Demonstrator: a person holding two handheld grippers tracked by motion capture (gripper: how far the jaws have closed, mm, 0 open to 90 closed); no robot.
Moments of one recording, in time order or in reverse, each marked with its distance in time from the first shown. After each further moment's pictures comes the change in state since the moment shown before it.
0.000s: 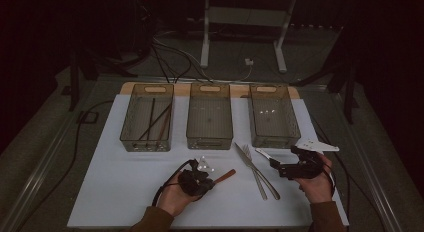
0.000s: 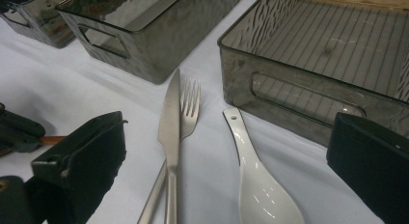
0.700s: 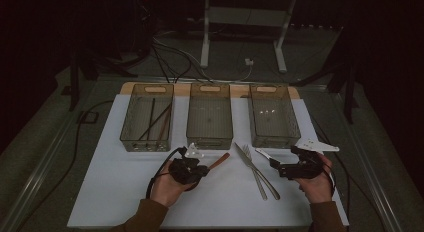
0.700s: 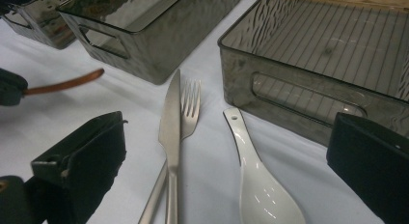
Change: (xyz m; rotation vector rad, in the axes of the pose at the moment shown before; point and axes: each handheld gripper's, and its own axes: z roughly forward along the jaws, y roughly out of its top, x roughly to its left) left arm 0.020 0.014 -0.038 -0.110 0.032 -0.050; right arm 0.000 0.000 0.000 -0.001 0.002 0.004
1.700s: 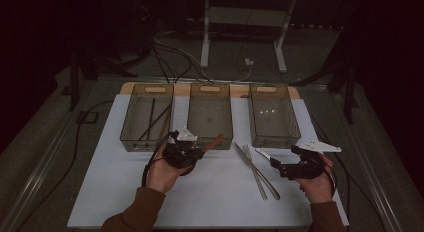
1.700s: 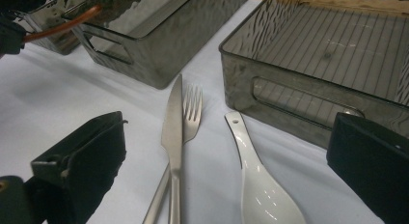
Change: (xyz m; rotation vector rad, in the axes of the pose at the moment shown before) left arm 0.022 0.028 -0.025 -0.068 0.068 -0.050; right arm 0.000 0.001 -0.003 -0.018 0.005 0.006
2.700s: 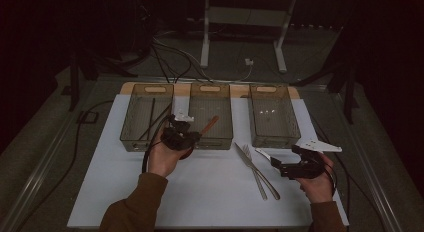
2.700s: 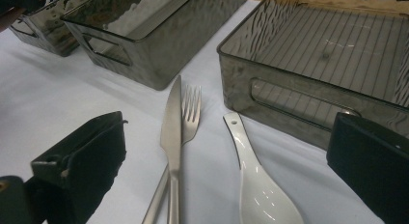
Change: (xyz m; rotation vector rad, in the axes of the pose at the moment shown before) left arm 0.026 0.032 -0.002 -0.030 0.074 -0.085; right arm -0.001 0.000 -0.001 -0.001 -0.001 0.005
